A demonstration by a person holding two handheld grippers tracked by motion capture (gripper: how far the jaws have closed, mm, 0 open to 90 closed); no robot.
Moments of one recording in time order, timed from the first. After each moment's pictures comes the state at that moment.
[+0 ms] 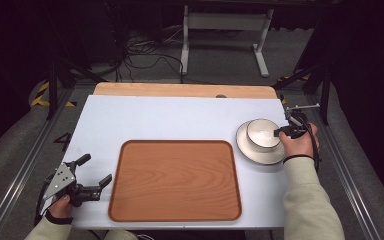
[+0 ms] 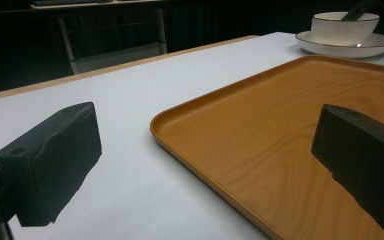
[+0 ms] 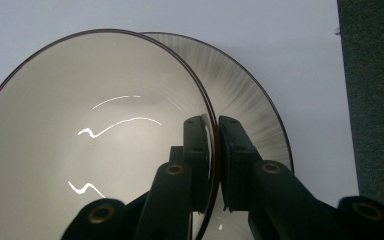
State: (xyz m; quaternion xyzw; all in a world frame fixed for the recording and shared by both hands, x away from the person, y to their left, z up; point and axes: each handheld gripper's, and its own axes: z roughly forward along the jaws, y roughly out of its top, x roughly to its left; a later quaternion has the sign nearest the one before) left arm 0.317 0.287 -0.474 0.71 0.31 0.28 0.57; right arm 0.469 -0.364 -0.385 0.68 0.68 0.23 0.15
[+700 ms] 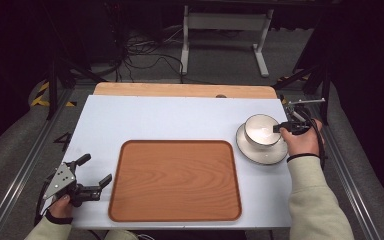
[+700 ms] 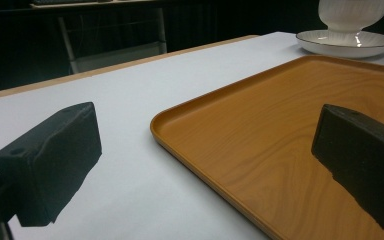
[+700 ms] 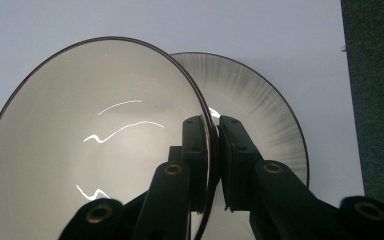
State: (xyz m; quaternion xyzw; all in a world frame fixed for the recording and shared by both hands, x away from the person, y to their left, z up) left arm 0.318 0.287 -0.474 0.71 0.31 0.28 0.57; right arm 0.455 -0.350 -0.349 0.67 0.68 0.26 0.14
